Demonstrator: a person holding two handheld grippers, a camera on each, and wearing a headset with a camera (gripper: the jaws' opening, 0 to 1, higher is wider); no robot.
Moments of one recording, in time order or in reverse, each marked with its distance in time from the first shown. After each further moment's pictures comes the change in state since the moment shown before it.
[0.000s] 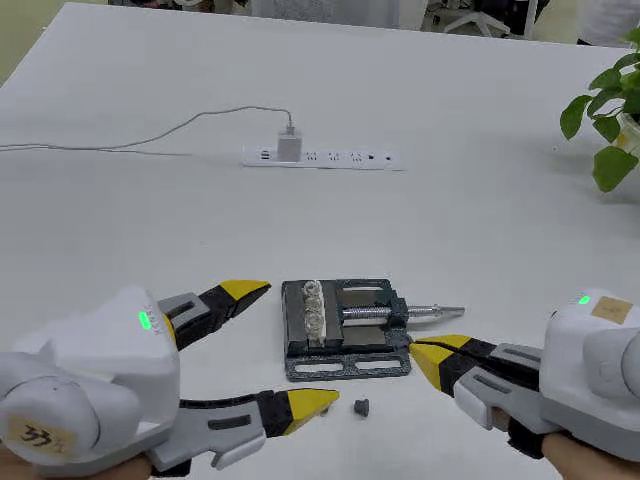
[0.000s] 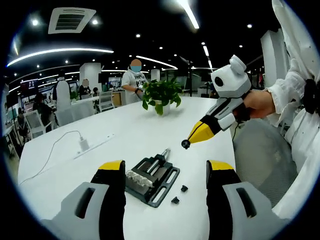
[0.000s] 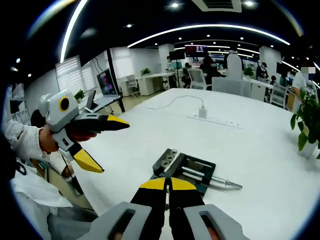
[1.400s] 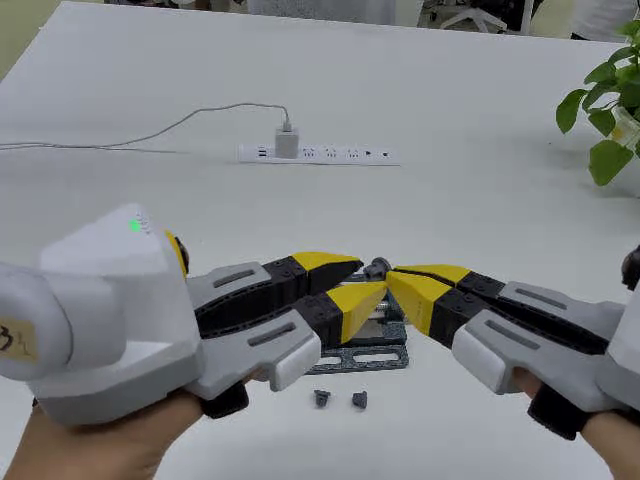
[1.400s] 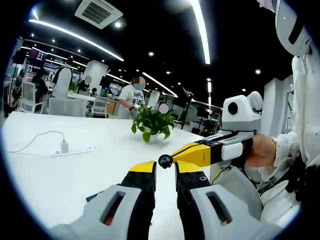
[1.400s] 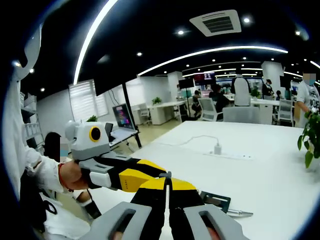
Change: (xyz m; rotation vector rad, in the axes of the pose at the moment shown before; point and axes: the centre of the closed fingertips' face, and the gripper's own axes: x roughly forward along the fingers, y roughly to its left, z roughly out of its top) left arm 0.008 -0.018 0.076 -0.292 -0.214 -0.084; right arm -0.033 0.050 0.085 0.019 -0.248 0.107
